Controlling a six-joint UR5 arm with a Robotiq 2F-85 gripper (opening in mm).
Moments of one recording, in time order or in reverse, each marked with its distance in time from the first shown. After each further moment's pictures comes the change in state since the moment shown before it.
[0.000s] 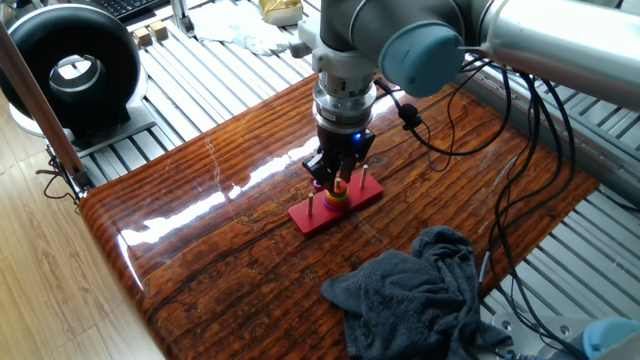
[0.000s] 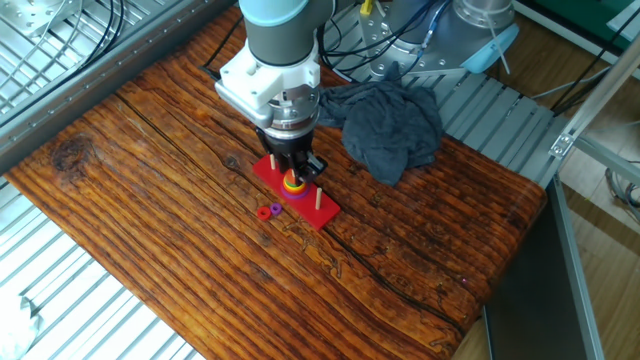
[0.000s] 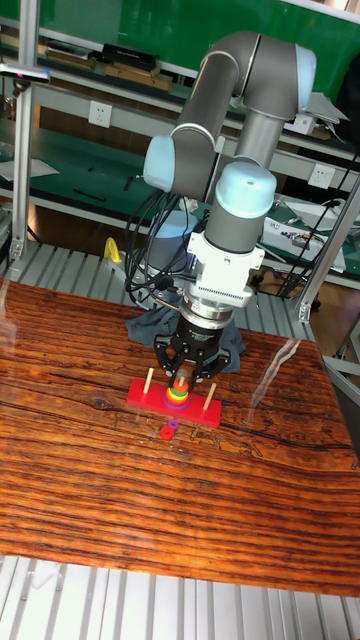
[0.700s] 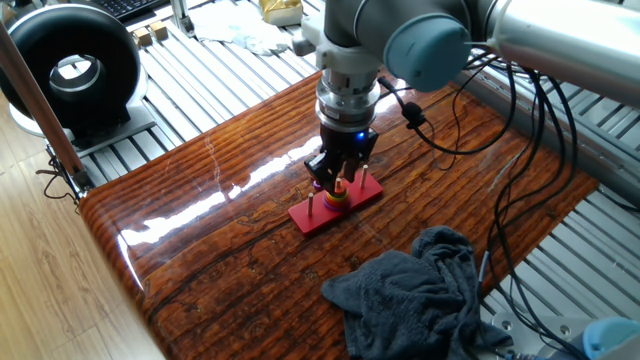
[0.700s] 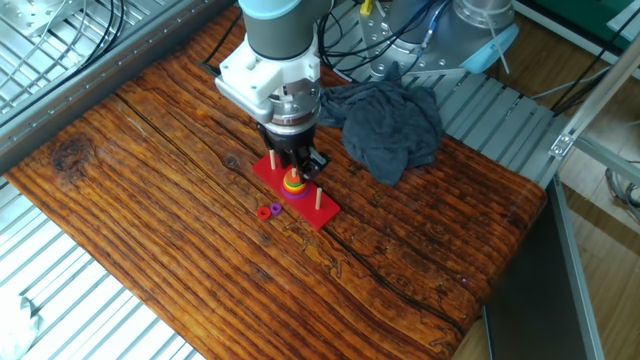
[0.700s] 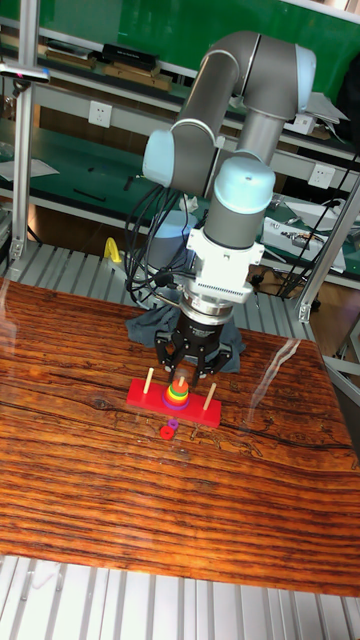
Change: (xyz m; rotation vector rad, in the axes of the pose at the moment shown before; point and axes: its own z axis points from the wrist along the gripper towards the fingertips) arm 0.005 0.001 -0.005 -0.008 0.012 -0.007
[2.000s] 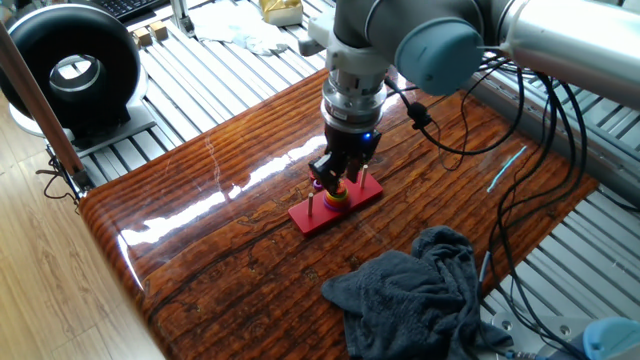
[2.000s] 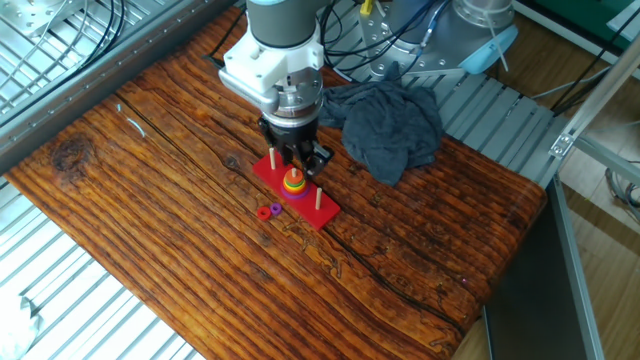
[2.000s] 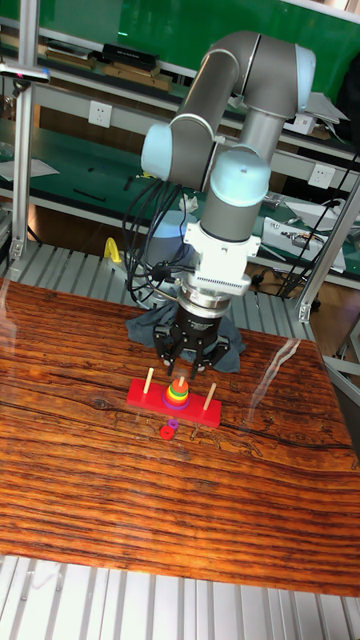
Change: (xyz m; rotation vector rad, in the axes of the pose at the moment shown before) arm 0.016 -0.006 -0.005 -0.002 0.016 -0.040
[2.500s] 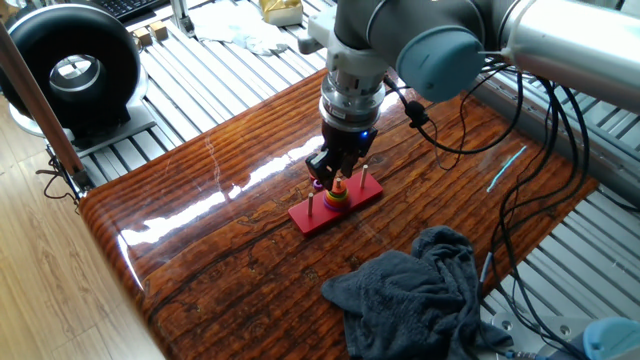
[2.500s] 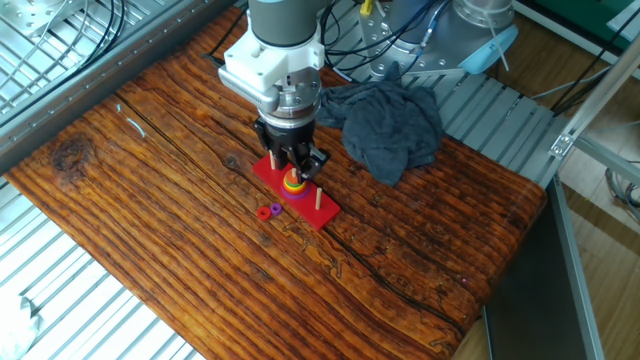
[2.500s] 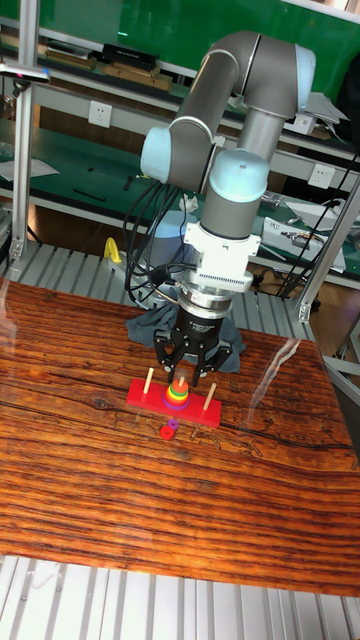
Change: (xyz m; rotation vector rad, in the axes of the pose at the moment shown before) arm -0.021 0.008 -0.001 -0.027 -0.081 -0.019
